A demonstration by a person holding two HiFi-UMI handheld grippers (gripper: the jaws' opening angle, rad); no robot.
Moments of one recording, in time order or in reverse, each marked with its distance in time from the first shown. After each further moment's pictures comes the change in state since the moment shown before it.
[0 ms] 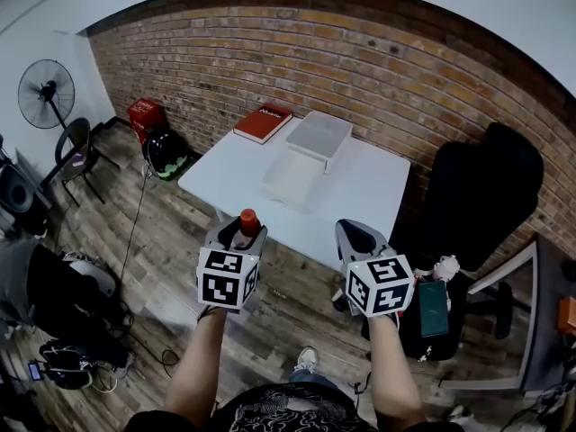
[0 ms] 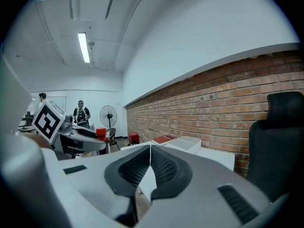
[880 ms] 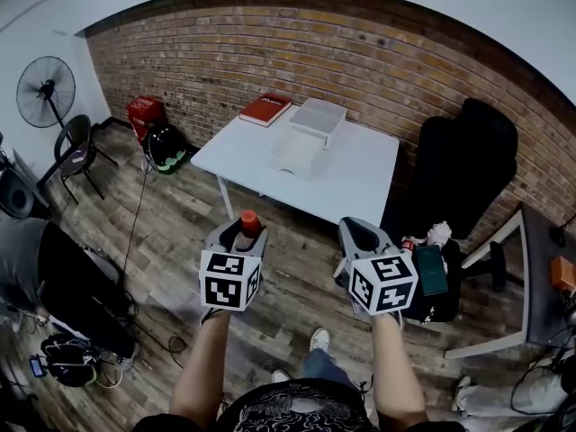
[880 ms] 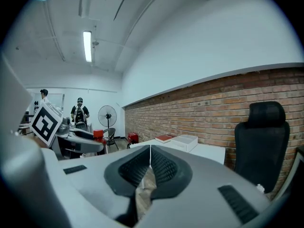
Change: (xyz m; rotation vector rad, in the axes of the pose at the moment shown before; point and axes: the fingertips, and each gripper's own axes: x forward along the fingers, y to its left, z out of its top) left arm -0.141 -0.018 -0.054 -0.016 -0.042 -0.040; right arm -0.114 0.105 -0.019 -0.009 -0.016 -0.070
